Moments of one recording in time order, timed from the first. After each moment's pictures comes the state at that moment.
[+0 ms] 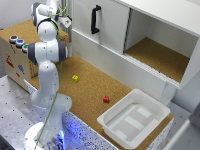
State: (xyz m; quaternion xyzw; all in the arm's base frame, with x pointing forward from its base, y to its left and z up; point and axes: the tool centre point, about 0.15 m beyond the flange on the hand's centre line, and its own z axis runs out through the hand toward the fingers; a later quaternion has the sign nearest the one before) arm 0.347 0.463 0.436 -0.54 -0.83 -0.07 0.11
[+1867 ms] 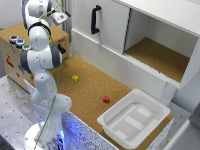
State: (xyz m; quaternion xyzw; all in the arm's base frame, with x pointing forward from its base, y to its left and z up) arm 0.244 0.421 0.516 -0.68 -0.73 -0.04 0.07
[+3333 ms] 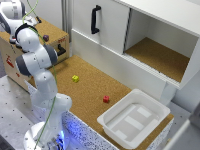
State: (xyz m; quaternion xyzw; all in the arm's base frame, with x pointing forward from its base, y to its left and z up) arm 0.123 0.510 0.506 -0.73 -0.68 -0.04 0.06
